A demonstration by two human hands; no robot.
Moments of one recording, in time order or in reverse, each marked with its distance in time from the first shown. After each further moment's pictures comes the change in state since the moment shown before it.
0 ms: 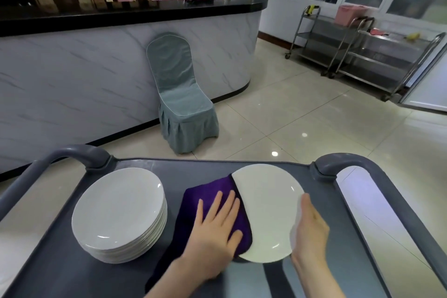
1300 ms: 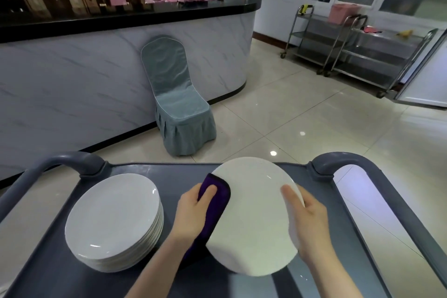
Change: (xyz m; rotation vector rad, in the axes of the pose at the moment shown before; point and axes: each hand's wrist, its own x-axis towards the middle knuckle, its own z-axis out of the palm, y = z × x) left_hand 0.031 -0.024 -0.045 -1.179 0.286 -0.479; right_hand -0.006 -0.035 0.000 -0.216 -0.337 -0.152
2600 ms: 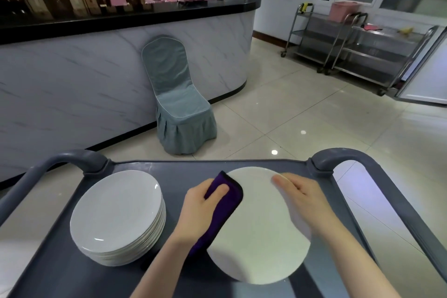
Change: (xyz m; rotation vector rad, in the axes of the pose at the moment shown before) left_hand -0.014 0.010 0.004 0.002 -0.089 0.156; right_hand 0.025 -0.016 -0.013 -0.347 -0.302 -0.208
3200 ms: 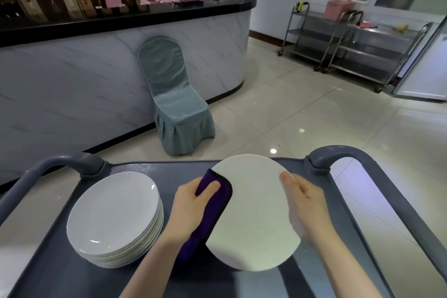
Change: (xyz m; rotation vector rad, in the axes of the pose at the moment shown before) left_hand 0.002 0.008 -0.008 0.013 0.058 -0.083; right_hand -0.012 0.012 0.009 0.284 0.210 0.105
